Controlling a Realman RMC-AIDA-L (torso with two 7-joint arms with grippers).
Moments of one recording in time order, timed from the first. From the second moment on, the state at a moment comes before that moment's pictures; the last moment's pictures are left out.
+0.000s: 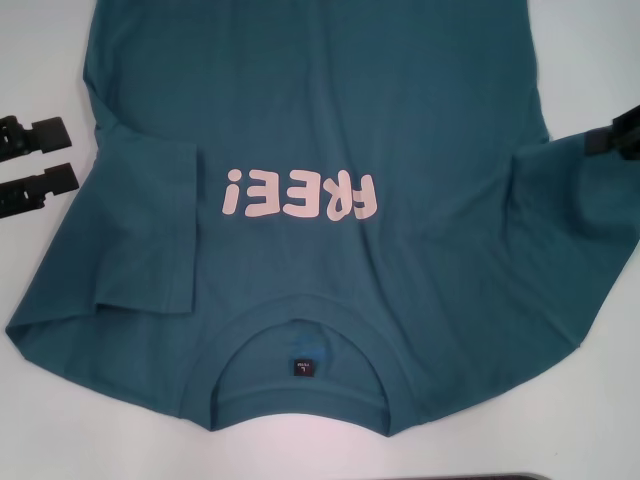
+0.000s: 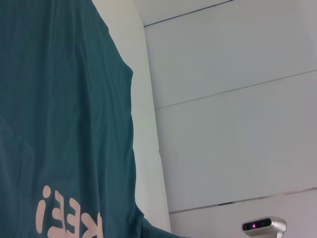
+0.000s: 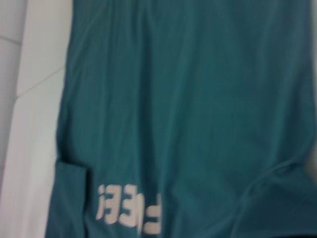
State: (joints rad) left arm -0.41 -1.97 -2.83 -0.73 -1.04 1.95 -2.45; right arm 0.60 1.87 -0.55 -0.75 -2.39 -1.68 2.58
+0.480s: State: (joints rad) left arm -0.40 -1.96 -2.87 -0.73 -1.04 1.95 -2.45; right arm 0.68 1.94 -0.55 -0.68 -2.33 -1.68 2.57
